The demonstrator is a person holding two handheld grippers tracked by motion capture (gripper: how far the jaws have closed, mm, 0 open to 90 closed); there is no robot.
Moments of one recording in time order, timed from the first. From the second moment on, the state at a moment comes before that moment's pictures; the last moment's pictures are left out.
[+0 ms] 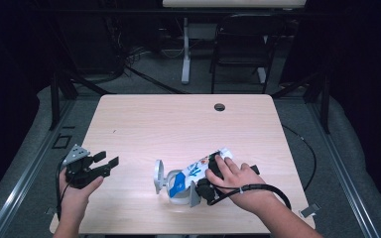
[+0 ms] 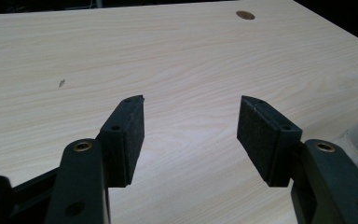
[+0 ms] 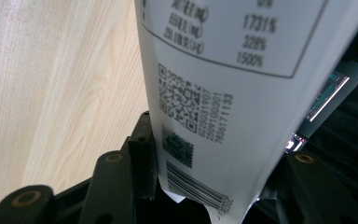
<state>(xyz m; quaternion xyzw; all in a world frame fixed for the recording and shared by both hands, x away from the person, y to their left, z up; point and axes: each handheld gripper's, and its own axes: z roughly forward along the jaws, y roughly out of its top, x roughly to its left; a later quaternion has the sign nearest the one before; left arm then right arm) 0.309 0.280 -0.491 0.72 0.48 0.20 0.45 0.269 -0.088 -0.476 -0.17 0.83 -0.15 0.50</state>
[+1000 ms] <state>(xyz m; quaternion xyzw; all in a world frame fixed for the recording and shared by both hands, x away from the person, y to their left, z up) 0.308 0.281 -0.490 0.72 0.48 0.20 0.45 0.267 -0.086 -0.474 -0.18 0.83 -0.16 0.51</state>
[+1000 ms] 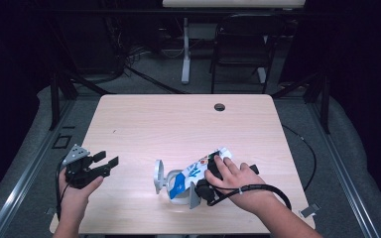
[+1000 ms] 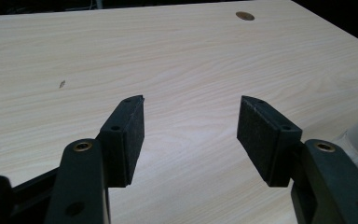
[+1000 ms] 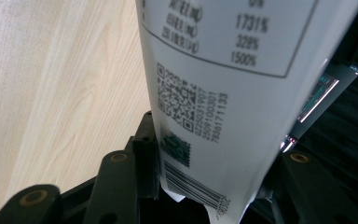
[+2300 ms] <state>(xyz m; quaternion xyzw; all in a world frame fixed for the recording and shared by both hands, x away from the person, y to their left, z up) 0.308 0.281 -0.489 0.72 0.48 0.20 0.46 0.265 -0.086 -0.471 -0.18 0.82 -0.16 0.51</state>
